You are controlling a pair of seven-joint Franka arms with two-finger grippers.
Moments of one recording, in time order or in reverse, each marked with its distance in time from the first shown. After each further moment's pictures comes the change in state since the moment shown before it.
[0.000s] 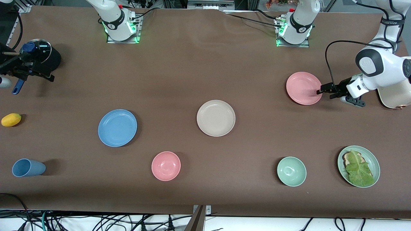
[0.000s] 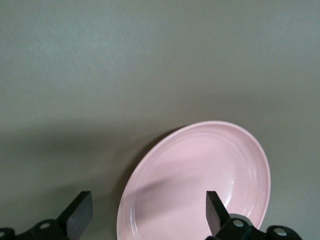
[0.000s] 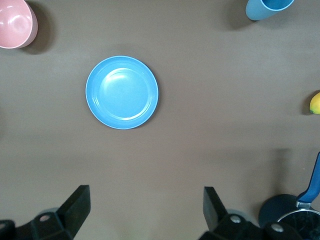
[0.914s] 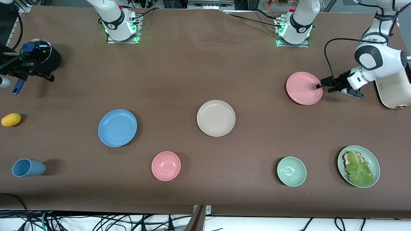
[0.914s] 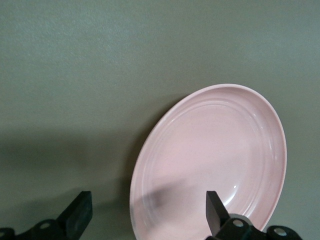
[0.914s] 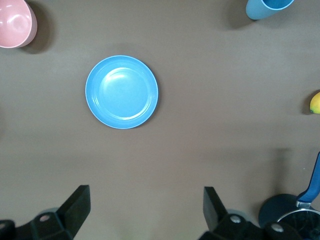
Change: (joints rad) left arm 0.037 -0.002 0.046 -0.091 -0.123 0.027 0.109; right arm 0.000 0.002 0.000 0.000 0.000 -0.001 0.000
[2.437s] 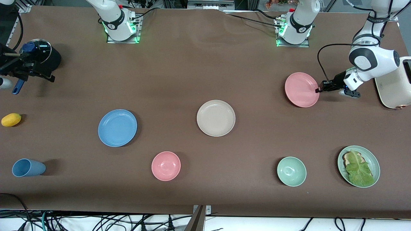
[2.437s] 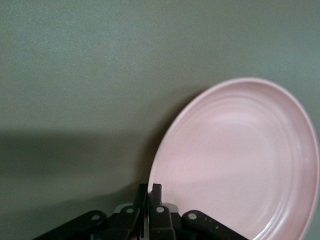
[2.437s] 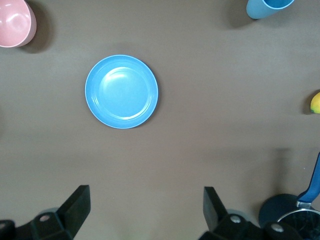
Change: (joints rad) left arm -0.028 0.033 0.000 -0.017 -0.099 0.061 -0.001; right arm 0.000 0.003 0.000 0.000 0.000 0.000 -0.001
